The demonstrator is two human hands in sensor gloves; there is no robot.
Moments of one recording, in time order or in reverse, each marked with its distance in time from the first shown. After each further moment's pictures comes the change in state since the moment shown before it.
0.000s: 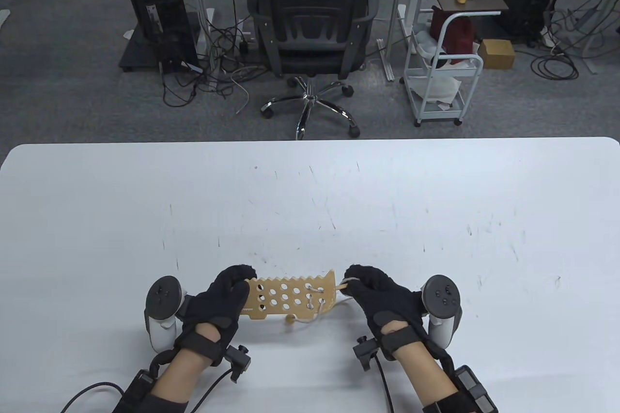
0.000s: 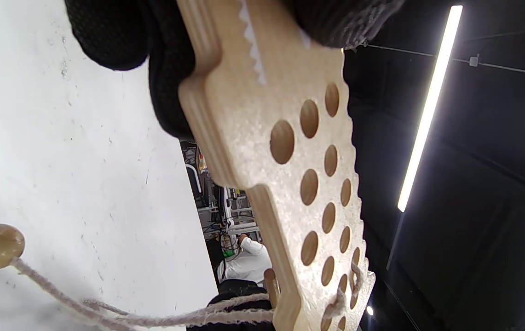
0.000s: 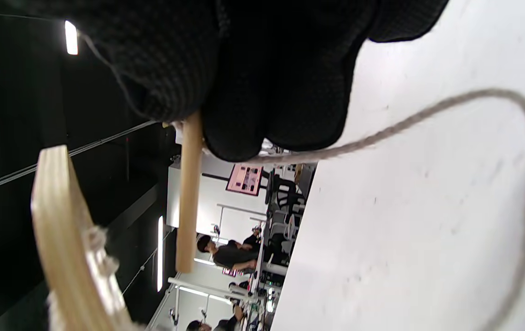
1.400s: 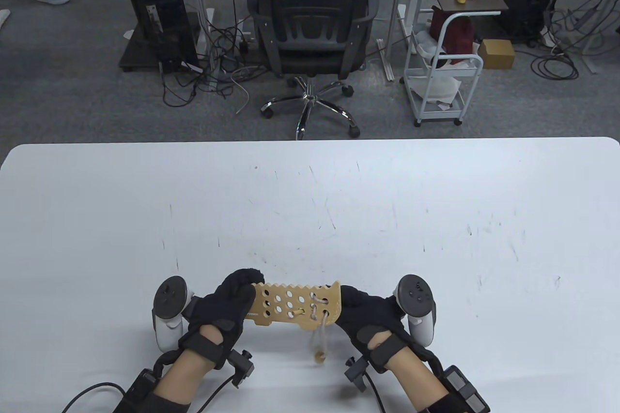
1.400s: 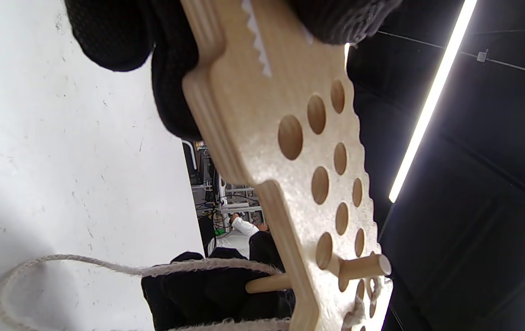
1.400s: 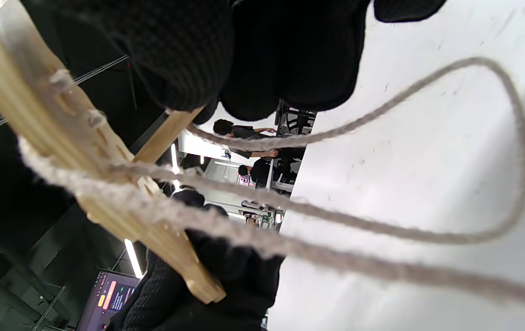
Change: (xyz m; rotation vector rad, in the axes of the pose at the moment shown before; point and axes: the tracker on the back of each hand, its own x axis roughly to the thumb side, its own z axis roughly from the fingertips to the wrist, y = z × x) left_hand -0.002 -0.010 -0.001 -0.070 0.007 0.069; right_hand 0.000 0.036 0.004 0.274 -0.013 -0.010
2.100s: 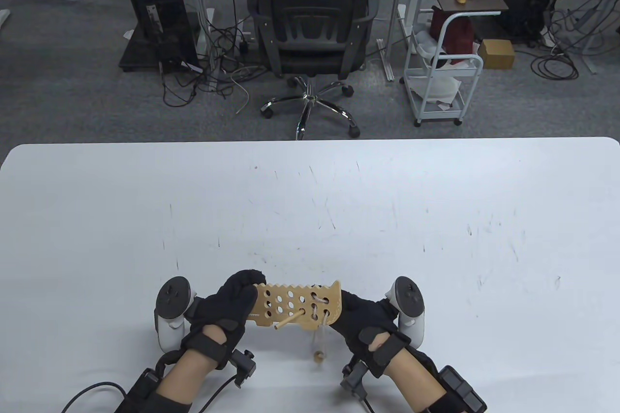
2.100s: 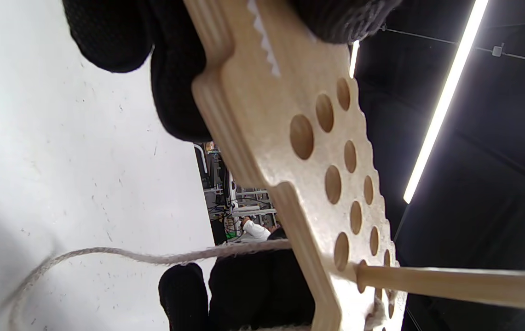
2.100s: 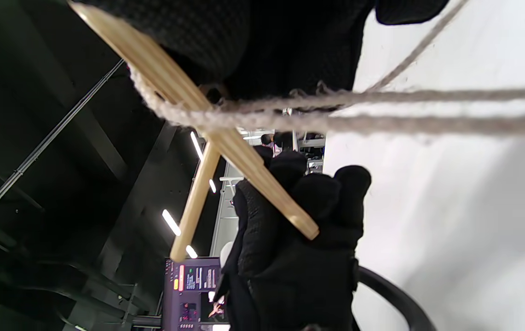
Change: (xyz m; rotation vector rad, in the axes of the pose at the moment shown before) left_hand -0.002 -0.003 0.000 0.013 0.031 -0.030; right_hand -0.001 0.019 0.000 0.130 0.007 -0.278
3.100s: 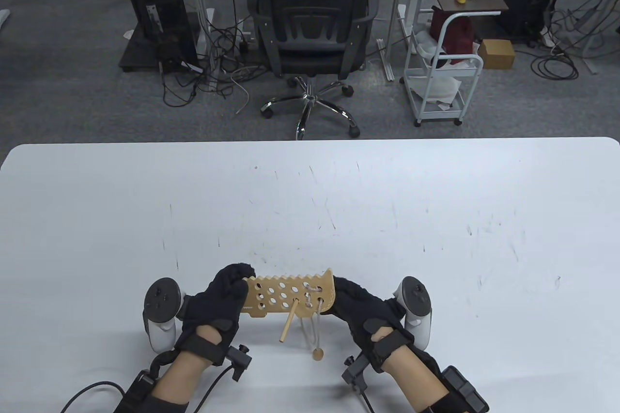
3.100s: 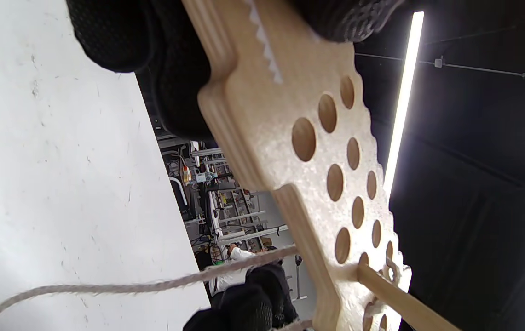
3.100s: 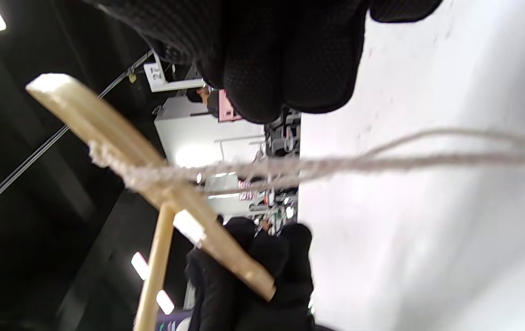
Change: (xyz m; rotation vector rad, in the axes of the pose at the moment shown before) left_hand 0.014 0.017 0.005 0.108 -0.111 -0.090; right_hand -0.004 -0.020 0.005 -0.182 0.095 0.023
